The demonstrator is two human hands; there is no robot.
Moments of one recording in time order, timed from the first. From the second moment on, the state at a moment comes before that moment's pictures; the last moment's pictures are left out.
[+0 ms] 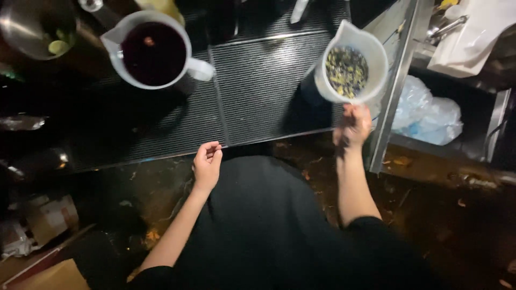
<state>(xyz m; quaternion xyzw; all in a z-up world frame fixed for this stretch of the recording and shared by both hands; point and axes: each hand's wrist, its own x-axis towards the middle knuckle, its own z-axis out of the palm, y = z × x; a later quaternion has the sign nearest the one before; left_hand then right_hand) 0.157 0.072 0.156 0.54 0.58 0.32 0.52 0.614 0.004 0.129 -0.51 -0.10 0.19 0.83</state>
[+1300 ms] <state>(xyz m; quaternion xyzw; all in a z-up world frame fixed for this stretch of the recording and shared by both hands) 0.019 0.205 0.117 0.66 0.71 0.23 -0.10 0.485 0.004 0.166 -0.61 -0.47 0.28 0.57</state>
